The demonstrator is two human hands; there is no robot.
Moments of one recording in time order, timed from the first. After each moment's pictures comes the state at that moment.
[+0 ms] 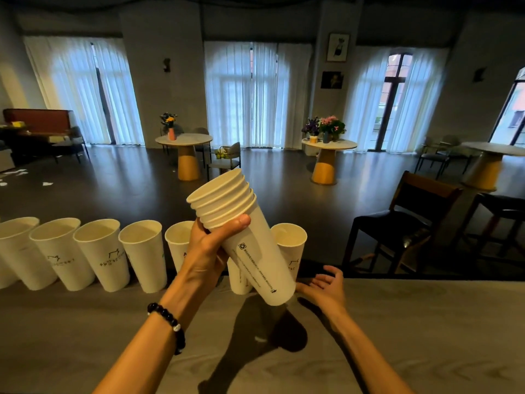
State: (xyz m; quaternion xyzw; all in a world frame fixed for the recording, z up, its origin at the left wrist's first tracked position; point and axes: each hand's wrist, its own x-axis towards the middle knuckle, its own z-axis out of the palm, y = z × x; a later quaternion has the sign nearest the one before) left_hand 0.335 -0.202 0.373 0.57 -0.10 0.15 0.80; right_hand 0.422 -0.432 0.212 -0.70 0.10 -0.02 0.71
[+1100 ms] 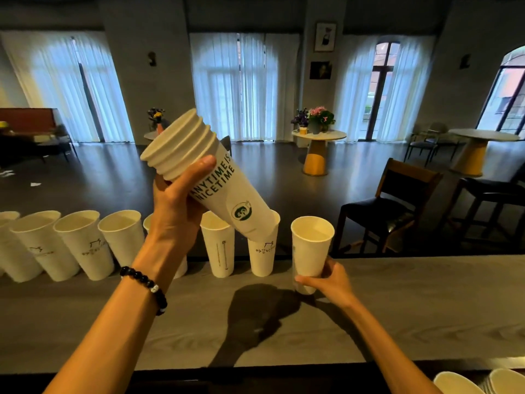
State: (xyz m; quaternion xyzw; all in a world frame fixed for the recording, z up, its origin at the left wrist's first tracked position) left_hand 0.313 -0.230 0.432 0.55 -0.17 0.23 0.78; right_hand 0.379 -0.501 0.240 -0.77 0.00 0.01 0.63
